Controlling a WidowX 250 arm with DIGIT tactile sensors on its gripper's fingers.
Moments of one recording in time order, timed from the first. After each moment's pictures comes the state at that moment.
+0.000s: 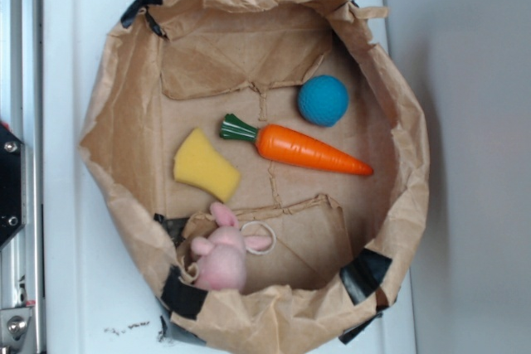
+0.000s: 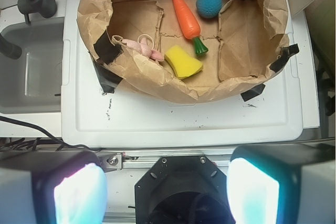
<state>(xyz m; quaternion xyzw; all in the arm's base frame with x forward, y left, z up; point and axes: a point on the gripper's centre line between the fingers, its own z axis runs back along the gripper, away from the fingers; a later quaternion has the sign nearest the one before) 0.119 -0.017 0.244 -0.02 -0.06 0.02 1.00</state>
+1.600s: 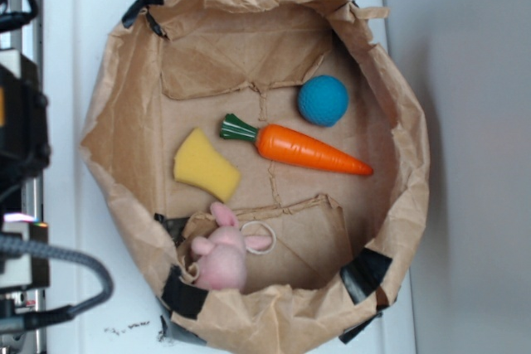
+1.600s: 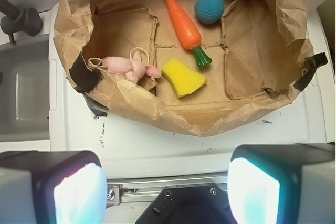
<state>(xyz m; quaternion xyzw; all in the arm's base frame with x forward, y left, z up) 0.151 -0.009 0.208 -0.03 -0.07 0.05 1.00</state>
